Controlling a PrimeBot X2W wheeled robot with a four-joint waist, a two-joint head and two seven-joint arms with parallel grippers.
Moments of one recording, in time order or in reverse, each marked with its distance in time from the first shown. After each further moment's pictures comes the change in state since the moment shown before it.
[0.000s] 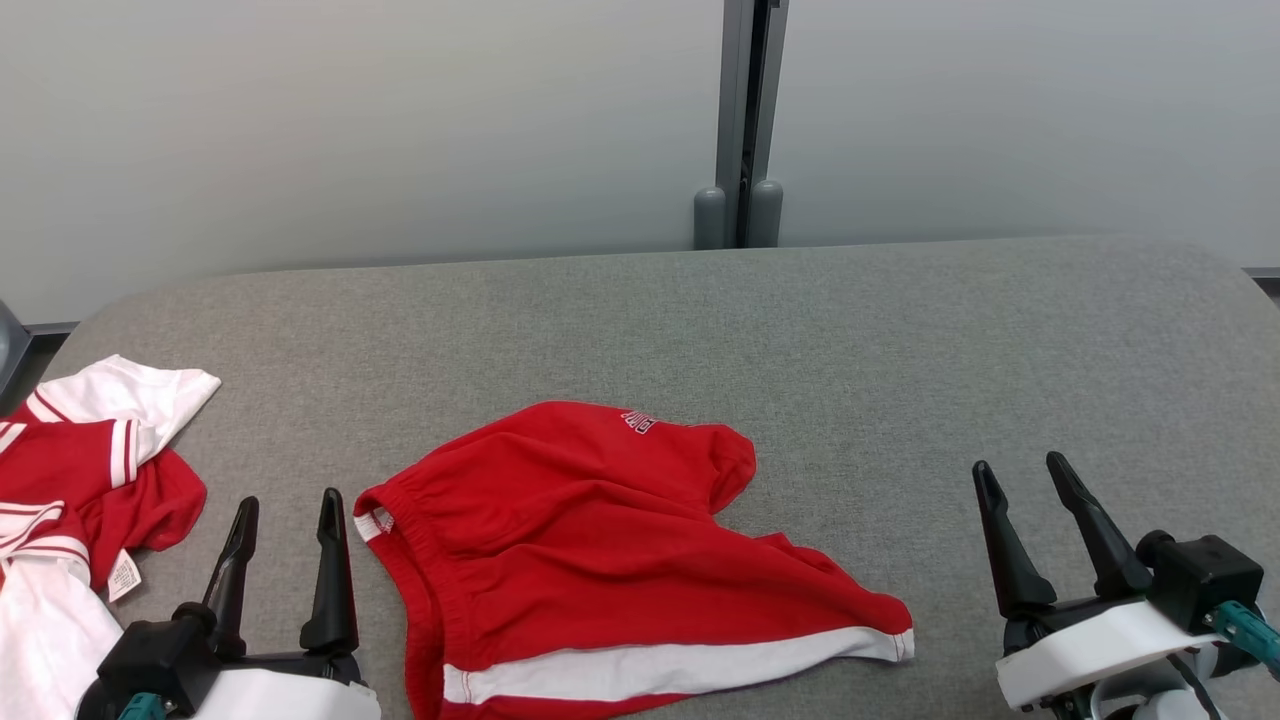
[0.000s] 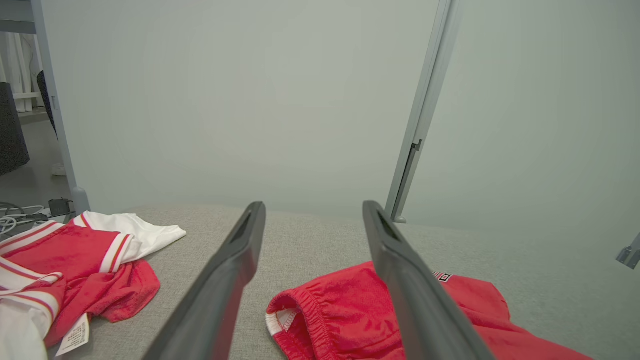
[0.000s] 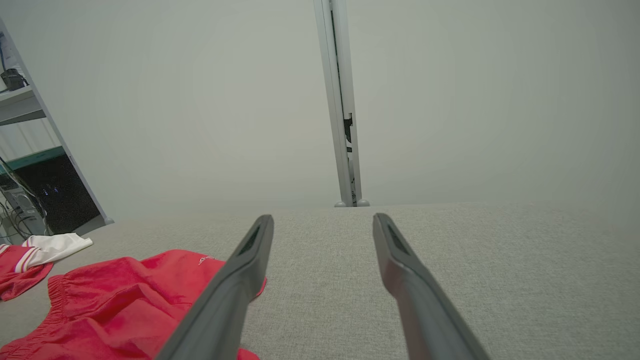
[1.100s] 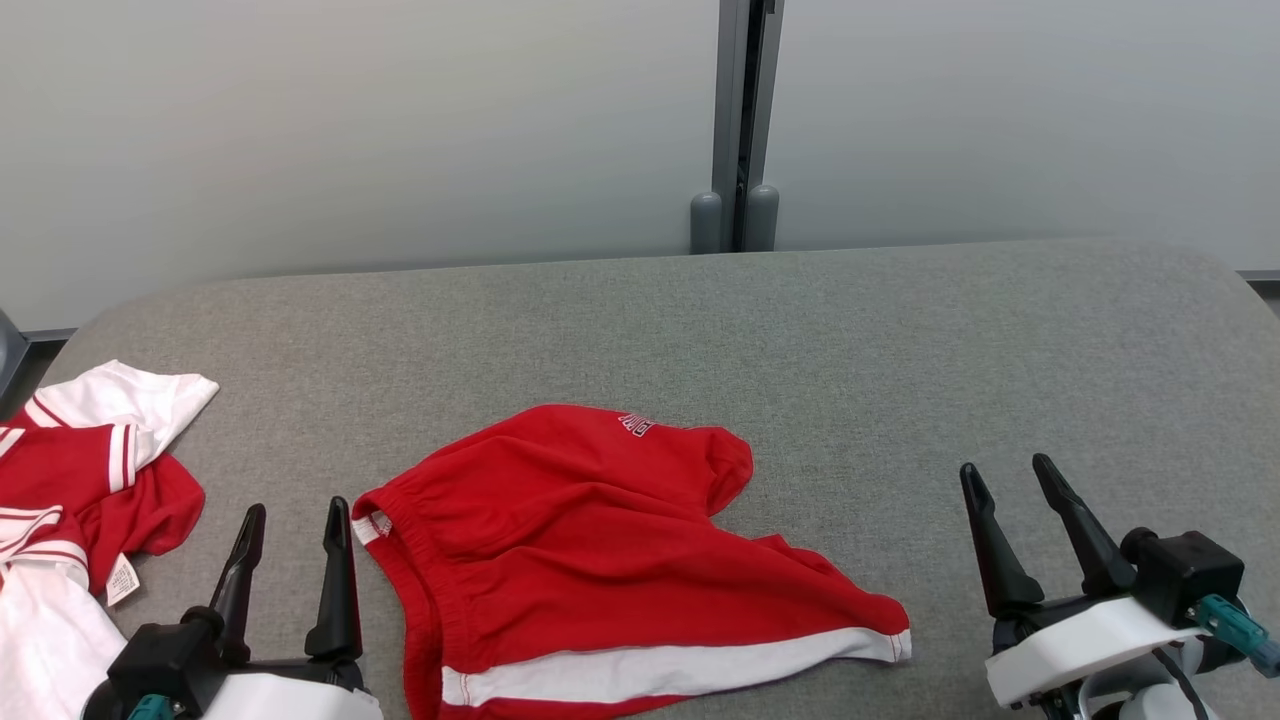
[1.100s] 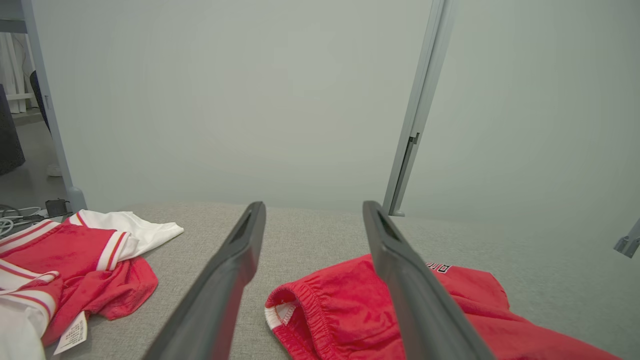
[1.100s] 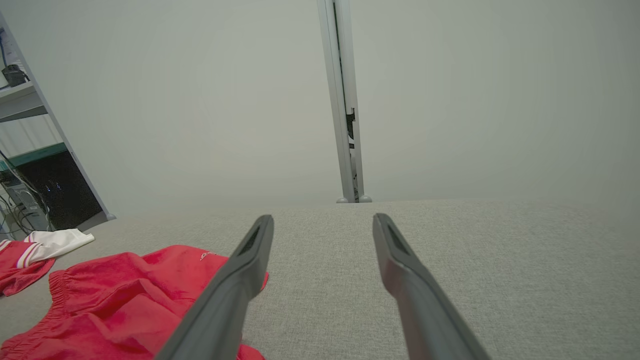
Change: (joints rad) left arm 0.000 -0.008 0.009 0.026 0.025 -0.021 0.000; right arm -0.025 -0.002 0.030 0.050 0.009 0.000 -0.010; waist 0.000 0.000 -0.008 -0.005
